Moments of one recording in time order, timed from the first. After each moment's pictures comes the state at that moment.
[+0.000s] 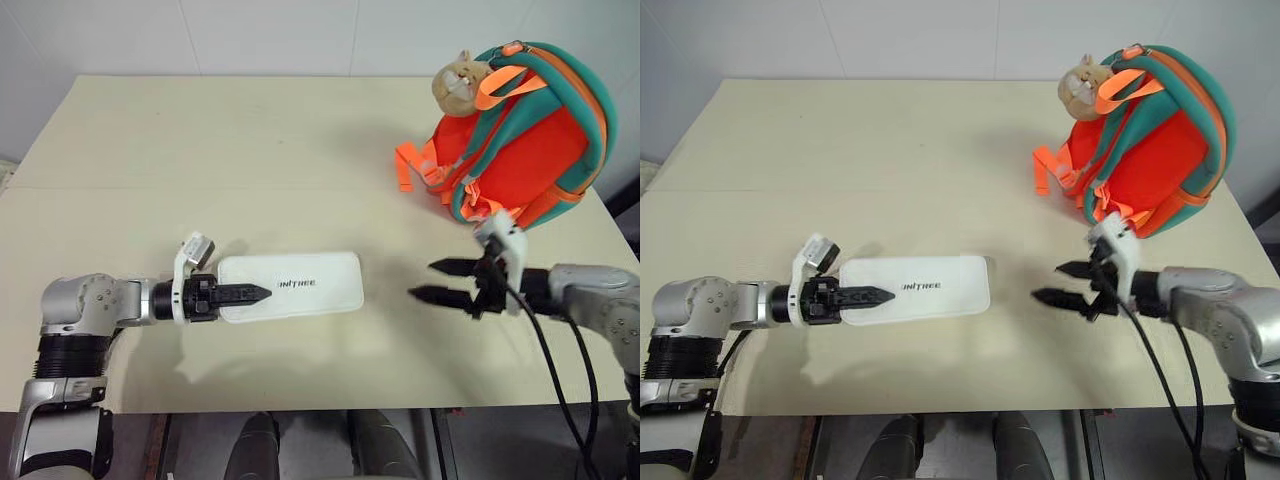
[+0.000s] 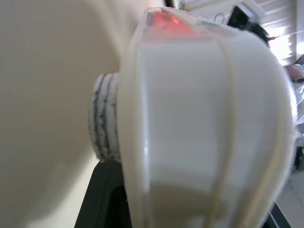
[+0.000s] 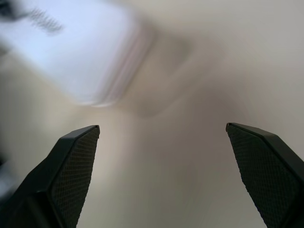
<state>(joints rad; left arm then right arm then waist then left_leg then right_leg) -0.50 0.71 0.15 0.15 -0.86 1.38 -1.07 -0.36 -0.88 -0.20 -0.32 0.76 1.06 0.73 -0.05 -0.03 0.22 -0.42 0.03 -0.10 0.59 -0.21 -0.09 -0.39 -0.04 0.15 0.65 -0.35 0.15</state>
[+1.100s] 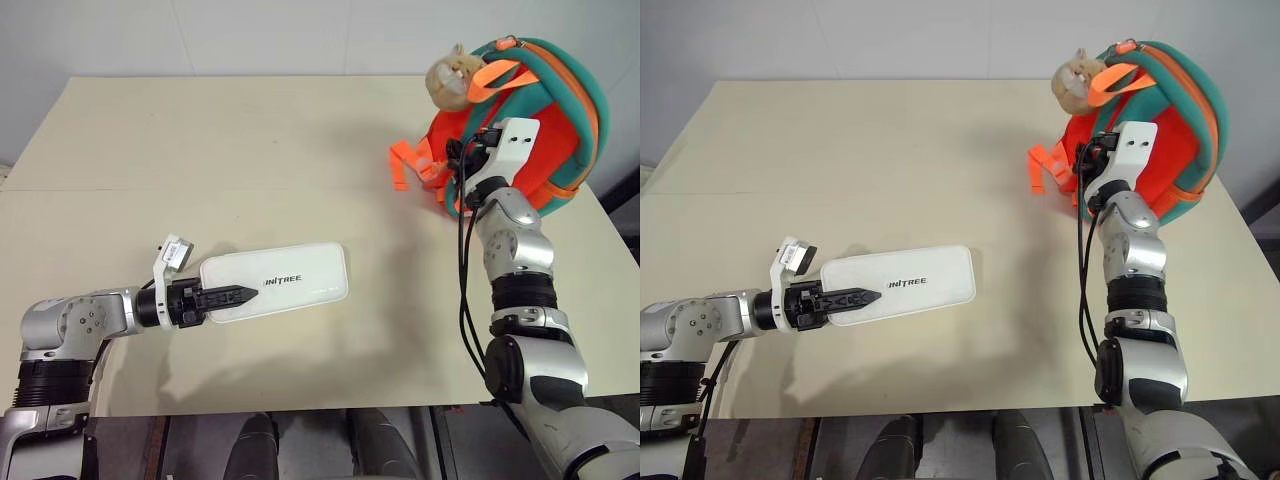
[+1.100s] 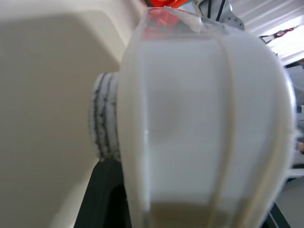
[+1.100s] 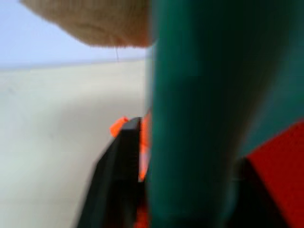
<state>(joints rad) -0.38 0.74 0.18 0.08 -0.86 1.20 -1.07 -0.93 -0.33 -0.27 0.67 0.29 0.09 0.28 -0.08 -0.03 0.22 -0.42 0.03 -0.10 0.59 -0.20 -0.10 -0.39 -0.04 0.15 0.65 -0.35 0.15</state>
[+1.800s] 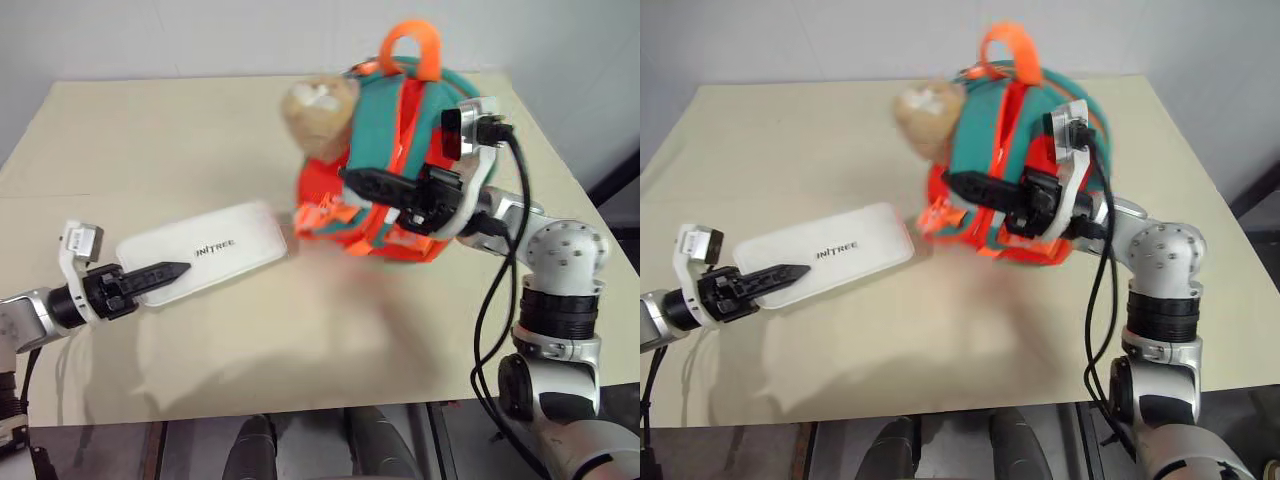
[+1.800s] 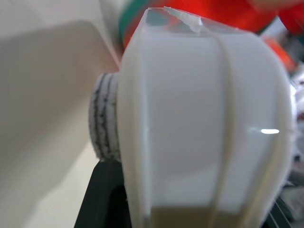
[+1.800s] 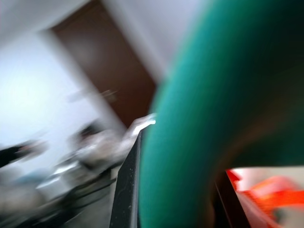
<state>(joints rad) -0.29 0.87 0.53 0.13 -0.93 1.27 -1.00 -0.82 -0.44 -0.20 -0.12 1.27 1.19 0.76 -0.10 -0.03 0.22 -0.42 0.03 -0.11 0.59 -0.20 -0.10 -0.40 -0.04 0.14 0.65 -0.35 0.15</state>
